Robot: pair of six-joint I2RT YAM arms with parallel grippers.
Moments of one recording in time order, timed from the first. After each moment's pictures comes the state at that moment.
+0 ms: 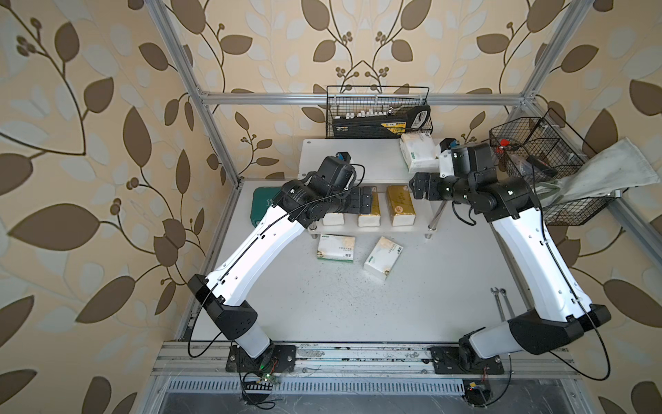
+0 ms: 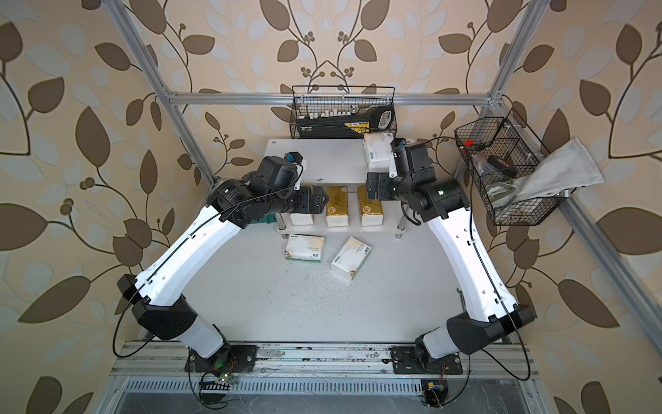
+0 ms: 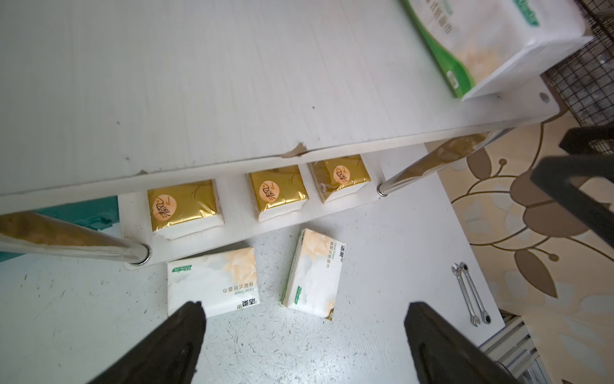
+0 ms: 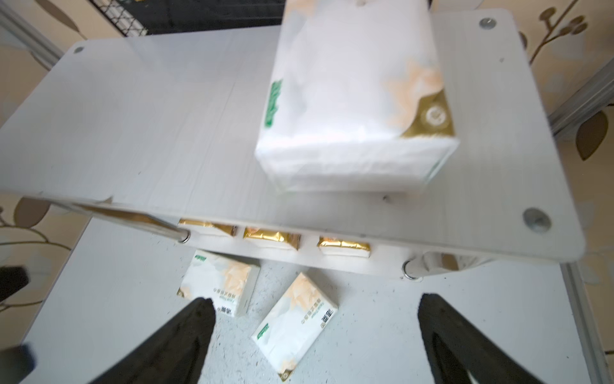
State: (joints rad) left arm -0.77 1.59 1.93 -1.04 -0.09 -0.51; right arm 0.40 1.43 1.85 -1.08 0.12 0.30
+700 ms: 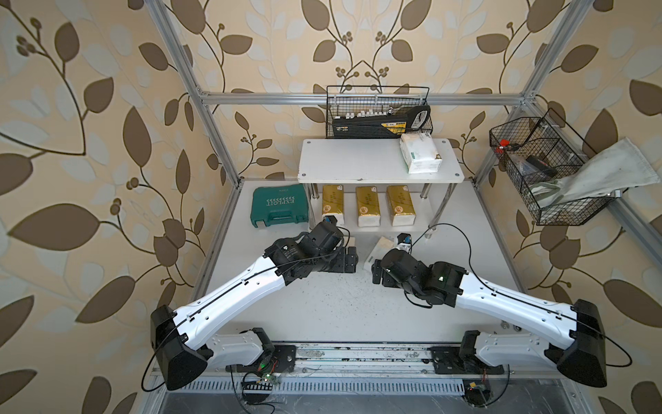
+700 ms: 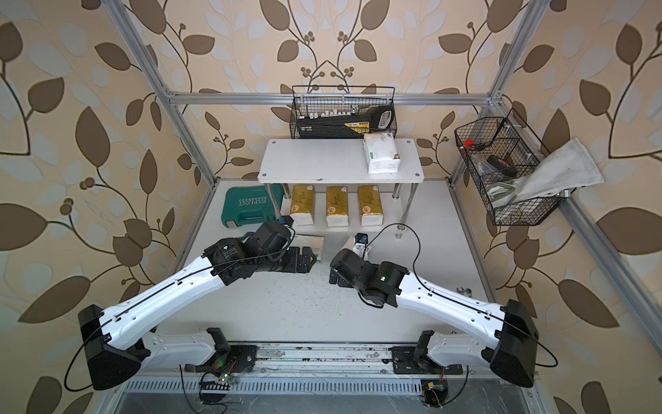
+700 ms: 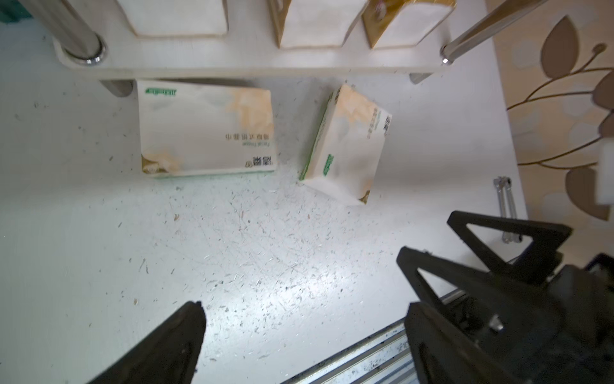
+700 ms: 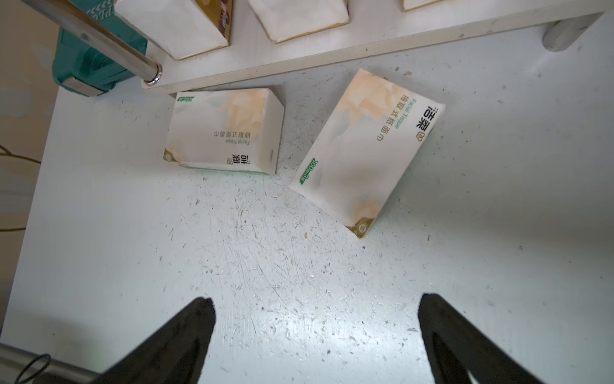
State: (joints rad) left arm -0.89 1.20 1.12 -0.86 -0.07 -0.74; right arm 0.99 1.25 0.96 -0.70 0.45 1.05
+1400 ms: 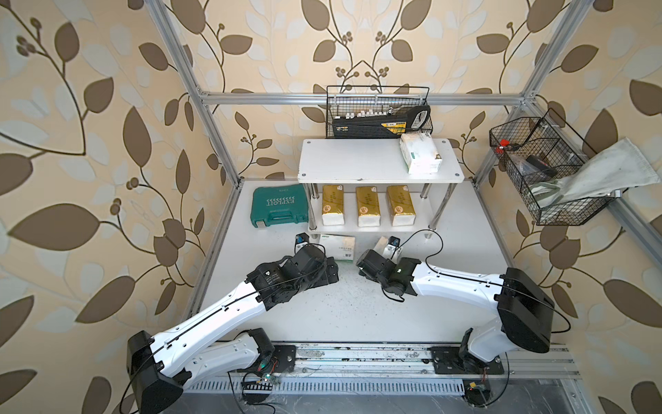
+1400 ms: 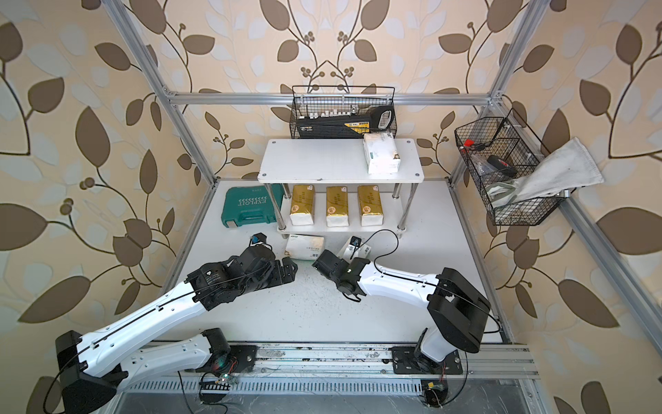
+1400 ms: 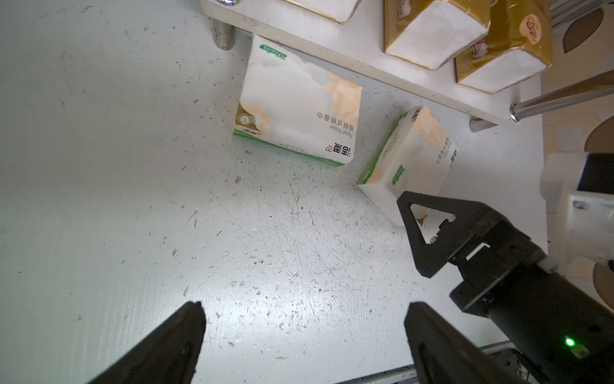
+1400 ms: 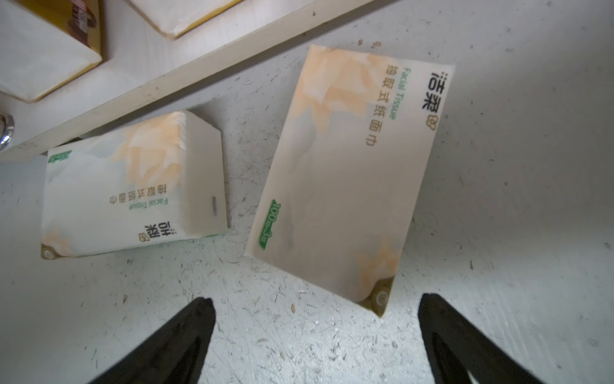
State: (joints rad) left arm -0.89 0.98 0.89 -0.82 -0.21 -0.98; right arm 0.94 1.57 0.98 -0.55 0.55 1.25
